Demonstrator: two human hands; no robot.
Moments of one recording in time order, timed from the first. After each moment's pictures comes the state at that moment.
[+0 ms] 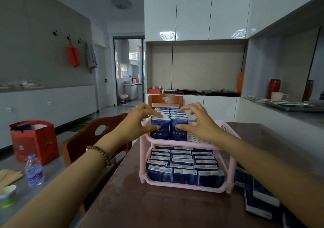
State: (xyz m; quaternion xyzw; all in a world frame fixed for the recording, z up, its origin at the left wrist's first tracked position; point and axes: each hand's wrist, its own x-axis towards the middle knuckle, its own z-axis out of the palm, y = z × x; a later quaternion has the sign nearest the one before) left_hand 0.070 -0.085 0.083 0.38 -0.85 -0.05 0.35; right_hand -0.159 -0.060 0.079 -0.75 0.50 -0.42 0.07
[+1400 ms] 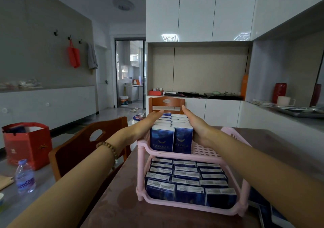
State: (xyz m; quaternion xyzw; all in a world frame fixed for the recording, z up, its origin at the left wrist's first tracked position) left_hand 0.041 -0.133 0.088 0.45 -0.72 -0.43 0.31; right_hand -0.143 -0.131 0.082 -0.51 0.50 -0.48 0.51
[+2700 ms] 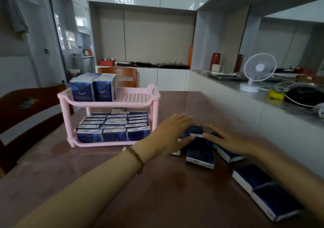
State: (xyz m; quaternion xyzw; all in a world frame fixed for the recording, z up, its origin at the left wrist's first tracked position) left_hand -0.178 0.034 -0.018 0.19 -0.96 -0.01 0.21; right_hand -0.386 0.120 -0.022 -0.63 0.71 -0.23 0.23
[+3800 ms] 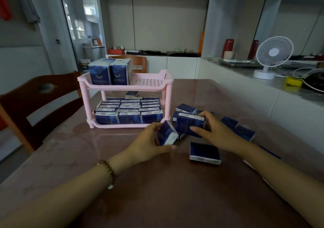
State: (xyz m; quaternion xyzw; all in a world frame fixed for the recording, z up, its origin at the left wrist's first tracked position) left_hand -0.088 0.058 -0.069 0.33 -0.81 -0.36 0.31; right_hand -0.313 0.120 -0.044 -0.66 0.63 -0.36 0.19
